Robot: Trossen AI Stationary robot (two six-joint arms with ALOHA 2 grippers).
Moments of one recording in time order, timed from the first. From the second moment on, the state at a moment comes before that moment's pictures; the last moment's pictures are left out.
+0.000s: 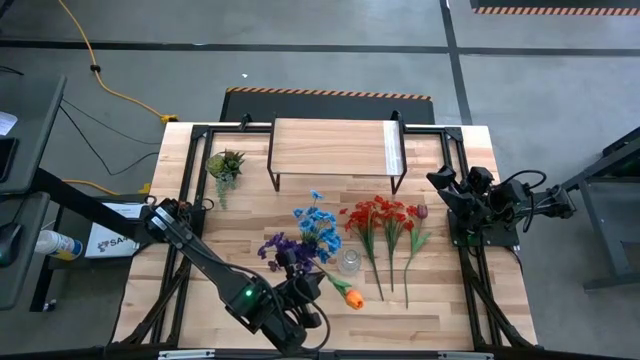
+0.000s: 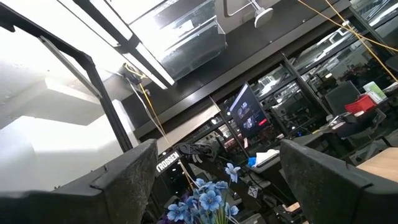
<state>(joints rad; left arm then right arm) -0.69 1.98 1.85 -0.96 -0.98 -0.73 0.17 0.01 0.08 0.51 0.26 0.46</state>
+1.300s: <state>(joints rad) -0.68 1.98 1.85 -0.99 -0.95 -0.74 0.17 0.01 0.08 0.52 0.28 0.46</state>
